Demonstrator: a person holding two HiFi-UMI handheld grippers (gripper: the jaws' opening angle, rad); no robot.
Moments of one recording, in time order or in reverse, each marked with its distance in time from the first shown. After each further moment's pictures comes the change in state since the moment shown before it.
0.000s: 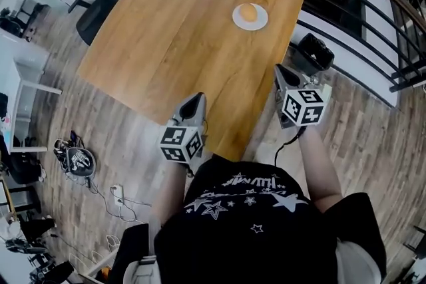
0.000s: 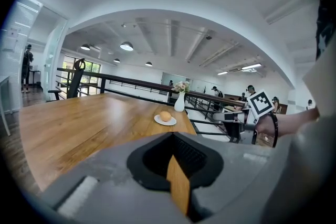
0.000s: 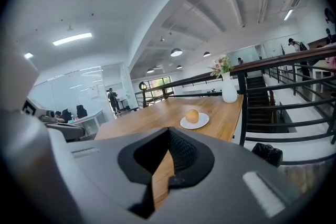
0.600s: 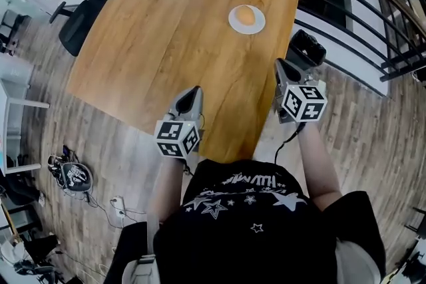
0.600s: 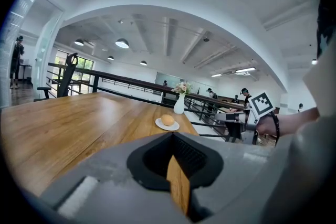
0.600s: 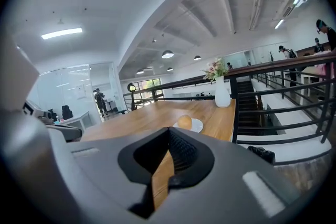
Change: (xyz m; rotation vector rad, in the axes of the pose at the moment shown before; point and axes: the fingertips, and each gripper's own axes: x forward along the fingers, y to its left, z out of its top) left arm 0.047 0.053 0.028 -0.007 0.001 -0.090; right arm 0.043 -0.012 0.027 0.011 -0.024 -0.132
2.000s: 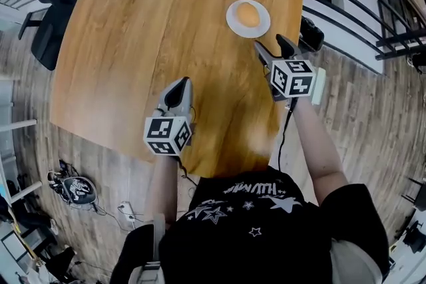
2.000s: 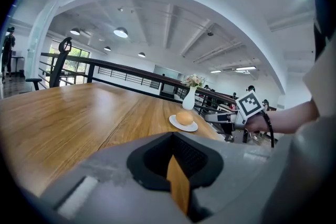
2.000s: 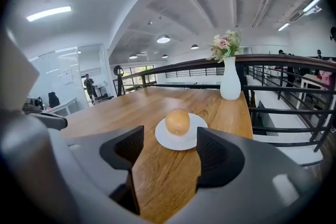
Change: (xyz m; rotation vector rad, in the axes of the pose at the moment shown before) left arm 0.103 0.096 0.004 -0.022 0.076 -0.059; right arm 0.157 -0.040 -0.016 -0.044 0.148 -0.103
